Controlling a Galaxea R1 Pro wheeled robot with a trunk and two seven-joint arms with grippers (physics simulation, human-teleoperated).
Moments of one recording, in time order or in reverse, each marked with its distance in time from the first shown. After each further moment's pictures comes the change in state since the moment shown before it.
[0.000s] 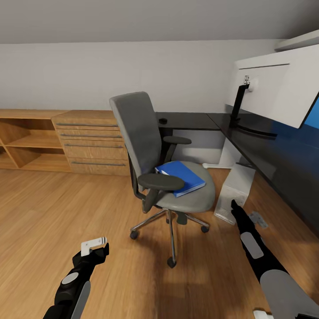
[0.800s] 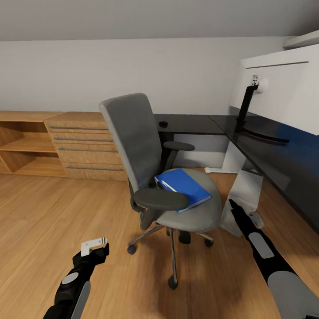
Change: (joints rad) left arm 0.000 0.000 0.000 0.000 0.002 0.001 0.000; right arm 0.006 -0.048 0.003 -0.001 -0.175 0.222 0.140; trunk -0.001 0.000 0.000
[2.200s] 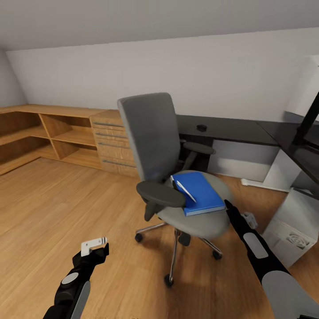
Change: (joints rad) left arm 0.001 0.000 0.001 -0.001 0.000 0.000 0.000; right arm -0.001 0.036 0.001 0.004 -0.001 0.003 0.002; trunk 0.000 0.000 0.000
